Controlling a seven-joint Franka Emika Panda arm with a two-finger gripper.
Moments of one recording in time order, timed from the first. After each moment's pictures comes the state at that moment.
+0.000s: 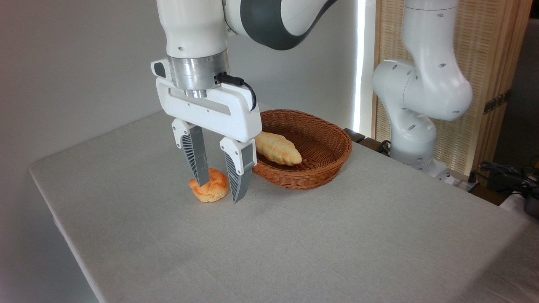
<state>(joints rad) -0.07 -0.05 0.03 -1.87 -0.01 1.90 0.55</state>
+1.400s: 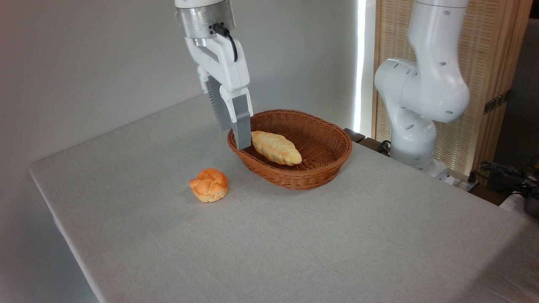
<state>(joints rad) -0.22 -0.21 0.02 -1.90 -0.01 1.67 0.85</state>
